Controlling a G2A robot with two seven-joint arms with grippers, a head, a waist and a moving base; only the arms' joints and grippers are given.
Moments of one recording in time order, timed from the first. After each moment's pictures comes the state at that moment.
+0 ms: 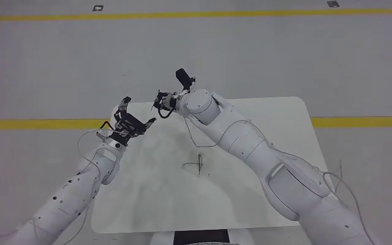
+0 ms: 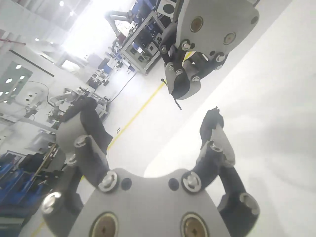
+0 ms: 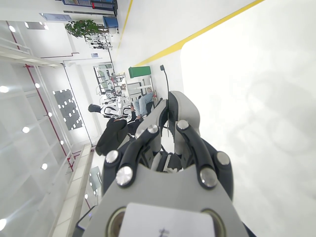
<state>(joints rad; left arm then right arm) 1.31 -0.81 -0.99 -1.54 1.57 0.20 0.29 -0.53 -1.66 0.55 -0.79 0.40 0.34 0.35</state>
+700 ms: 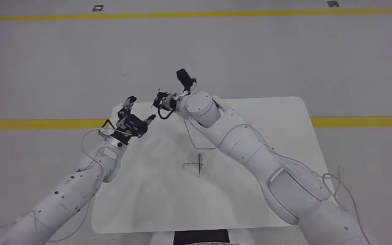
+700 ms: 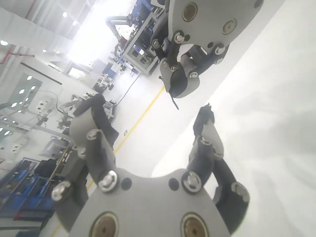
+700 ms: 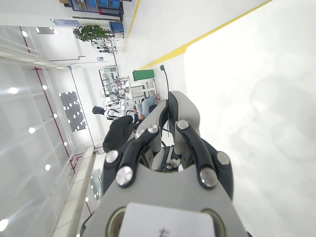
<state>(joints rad) 1.22 -0.76 -0.86 -1.51 1.57 0.28 0.31 -0.58 -1.66 0.61 -0.85 0.34 0.34 0.32</state>
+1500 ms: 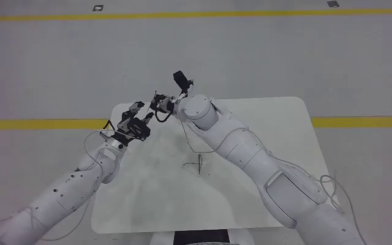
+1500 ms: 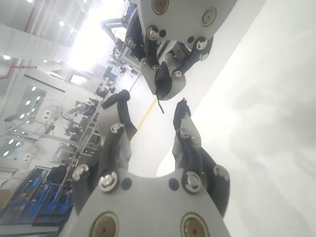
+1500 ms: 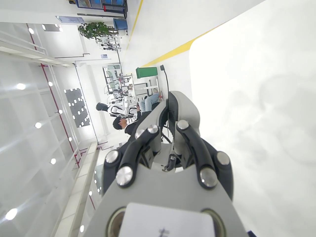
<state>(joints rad) 1.14 -0.70 -0.71 -1.51 1.57 0.34 0.28 -0.61 -1.68 0.63 -0.86 0.30 0.34 0.33</state>
